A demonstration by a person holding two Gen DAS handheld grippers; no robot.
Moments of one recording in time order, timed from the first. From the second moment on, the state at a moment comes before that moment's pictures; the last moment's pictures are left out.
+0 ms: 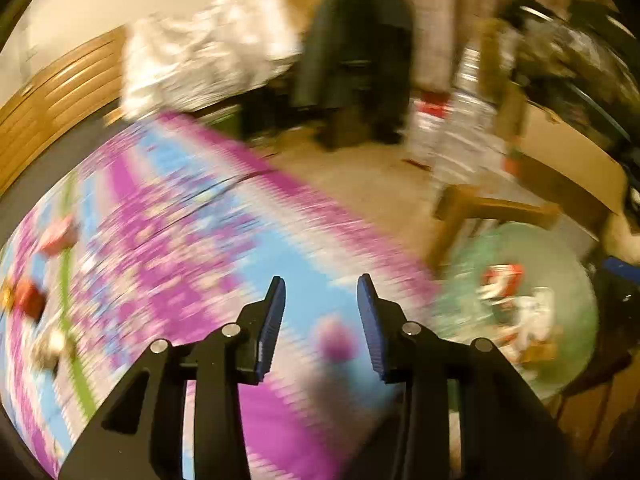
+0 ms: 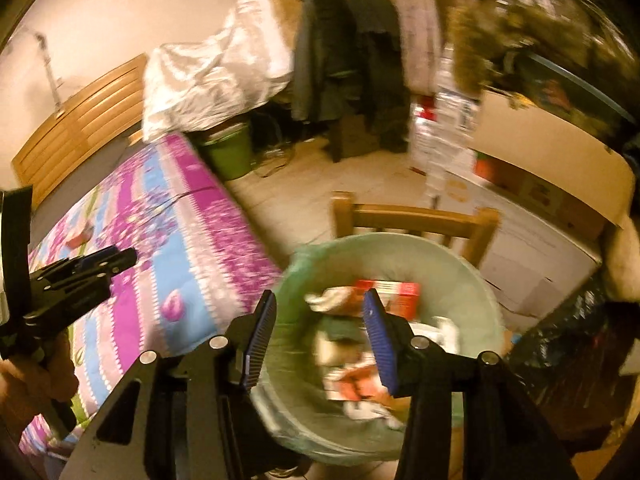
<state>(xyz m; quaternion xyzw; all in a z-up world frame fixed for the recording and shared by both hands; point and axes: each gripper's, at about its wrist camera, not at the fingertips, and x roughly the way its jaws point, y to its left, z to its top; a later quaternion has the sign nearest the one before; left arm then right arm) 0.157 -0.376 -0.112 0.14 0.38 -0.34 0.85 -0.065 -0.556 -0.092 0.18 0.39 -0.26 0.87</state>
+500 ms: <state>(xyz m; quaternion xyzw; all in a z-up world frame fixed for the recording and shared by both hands) 0.251 -0.073 -0.166 0.05 0.44 -0.17 0.88 0.130 -0.362 -0.130 0.07 0.44 0.01 0.90</state>
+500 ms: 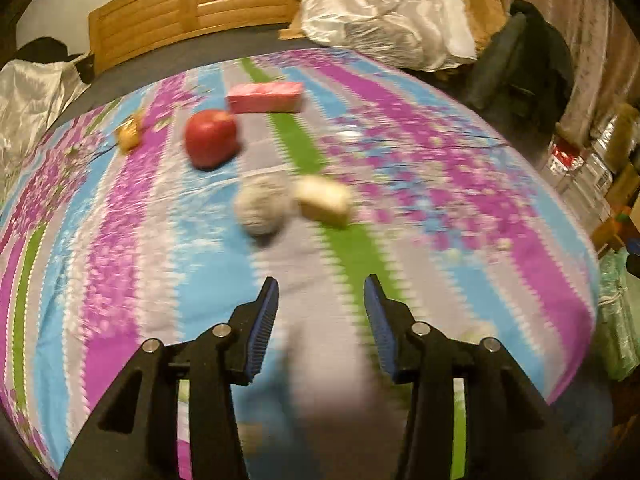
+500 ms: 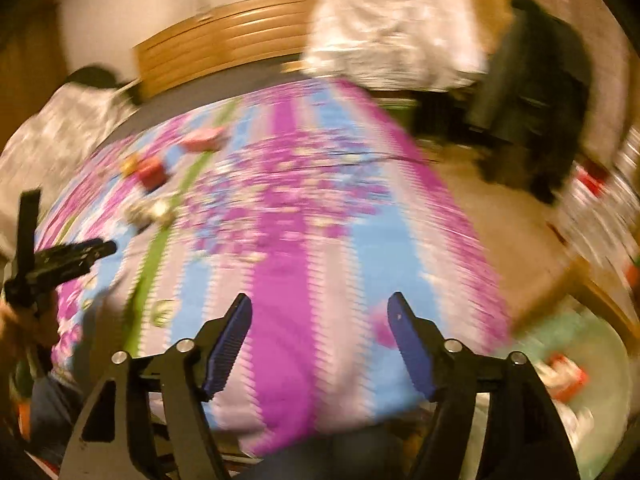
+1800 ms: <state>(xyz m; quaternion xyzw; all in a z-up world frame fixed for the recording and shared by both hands) 0.332 -0.047 -0.193 0.14 0.39 -0.34 0.84 0.334 -0.184 -0.215 -0.05 0.44 0.28 0.85</state>
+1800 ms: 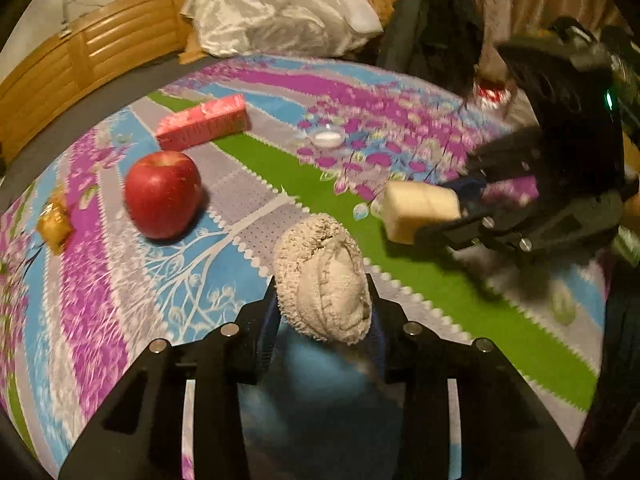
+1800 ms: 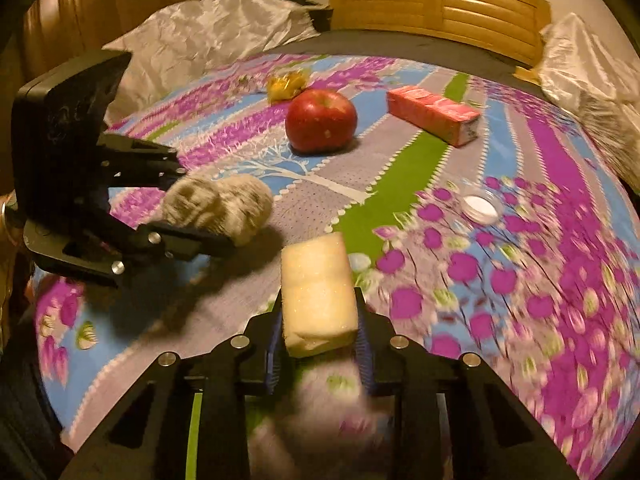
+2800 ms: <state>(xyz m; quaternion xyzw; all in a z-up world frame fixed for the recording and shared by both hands) 0.195 -0.133 -0.041 0.06 0.30 -0.08 0.95 0.138 -0.267 -0.042 0.02 0.33 0.01 0.95</state>
